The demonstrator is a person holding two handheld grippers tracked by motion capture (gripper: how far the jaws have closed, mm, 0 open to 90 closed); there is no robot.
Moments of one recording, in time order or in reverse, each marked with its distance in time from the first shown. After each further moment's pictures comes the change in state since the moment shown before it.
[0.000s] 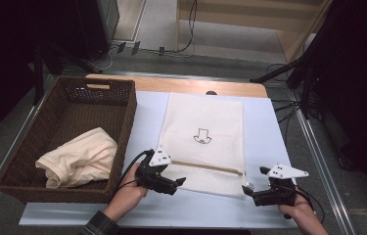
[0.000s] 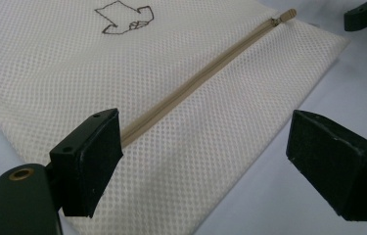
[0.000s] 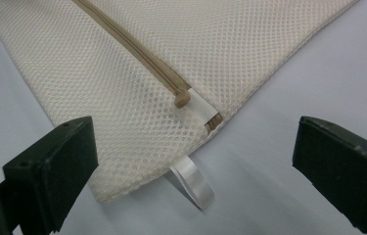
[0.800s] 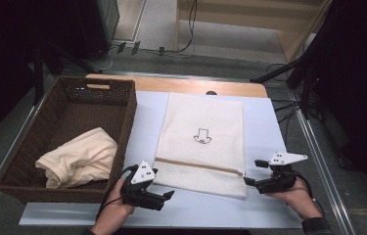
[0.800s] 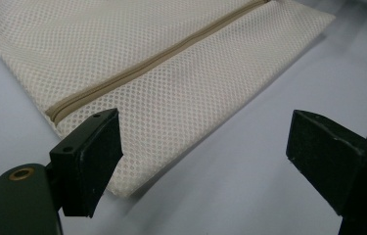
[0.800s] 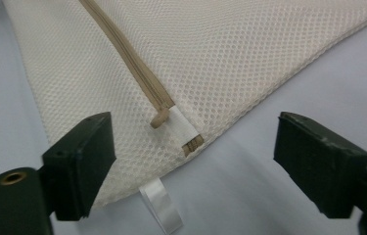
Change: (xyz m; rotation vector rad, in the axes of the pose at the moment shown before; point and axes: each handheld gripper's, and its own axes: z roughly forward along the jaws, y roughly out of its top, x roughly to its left) left arm -0.012 -0.034 -0.024 -0.015 0.004 -0.045; right arm -0.037 0.016 0.012 0.037 0.166 -0.016
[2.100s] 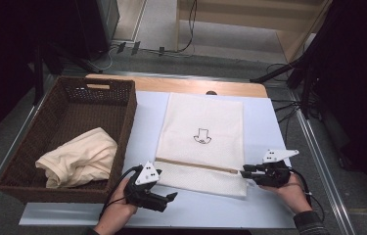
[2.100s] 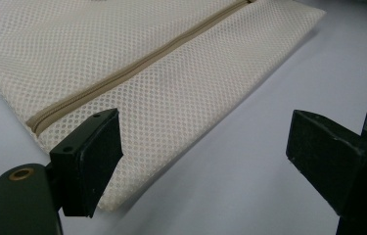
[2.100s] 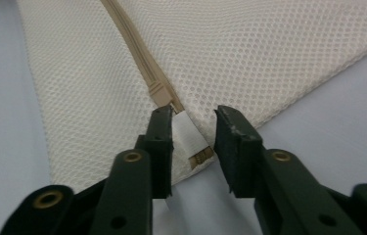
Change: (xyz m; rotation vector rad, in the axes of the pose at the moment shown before) left arm -0.003 0.002 0.007 0.006 -0.023 0.028; right arm -0.003 0.008 0.016 0.057 0.047 -0.067
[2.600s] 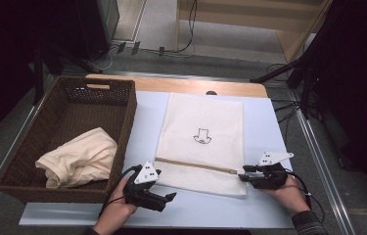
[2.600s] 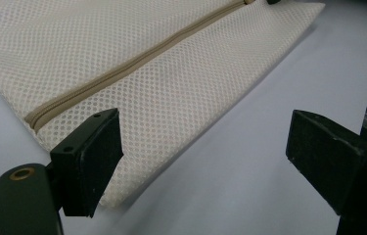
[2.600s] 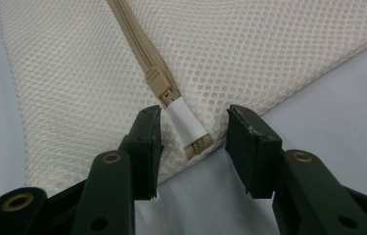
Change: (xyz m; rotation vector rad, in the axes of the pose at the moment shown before) left arm 0.004 -0.002 0.000 0.010 -0.017 -0.003; right arm 0.004 -0.006 0.009 0.039 -0.043 -0.041
